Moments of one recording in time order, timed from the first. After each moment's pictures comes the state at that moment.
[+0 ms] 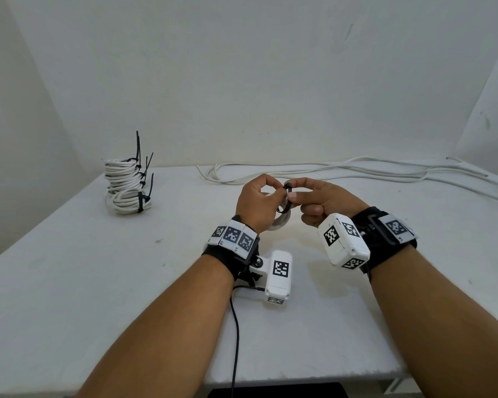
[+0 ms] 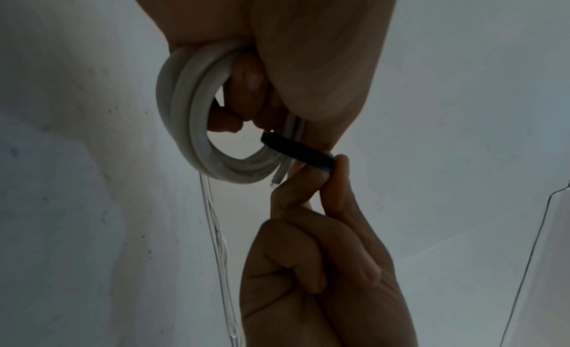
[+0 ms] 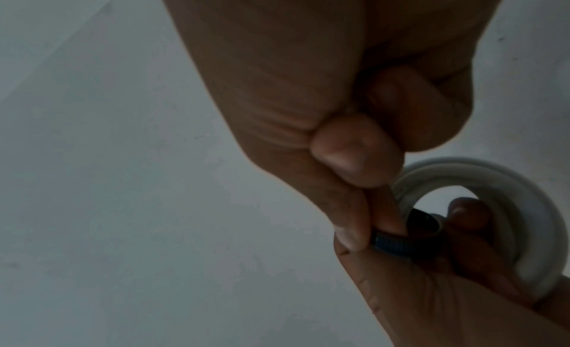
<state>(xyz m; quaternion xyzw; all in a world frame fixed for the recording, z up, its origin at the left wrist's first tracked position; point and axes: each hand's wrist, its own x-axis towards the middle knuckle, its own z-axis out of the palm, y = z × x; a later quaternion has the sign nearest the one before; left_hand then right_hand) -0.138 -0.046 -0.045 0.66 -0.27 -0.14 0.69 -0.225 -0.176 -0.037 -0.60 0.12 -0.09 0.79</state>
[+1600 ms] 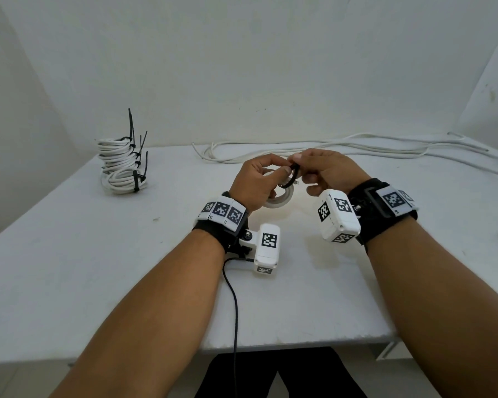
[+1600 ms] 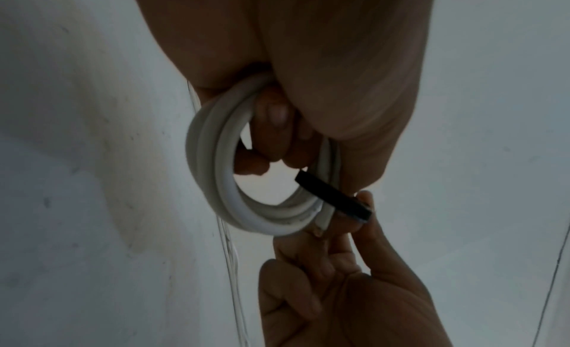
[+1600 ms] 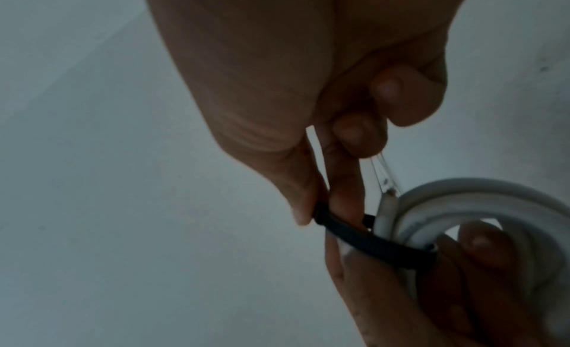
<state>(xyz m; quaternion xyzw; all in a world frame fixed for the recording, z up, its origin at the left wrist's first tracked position) -0.125 -0.046 -0.058 0.63 -0.39 -0.15 0.65 -0.227 -0.182 -0.037 -0.69 0.14 -0.19 0.69</state>
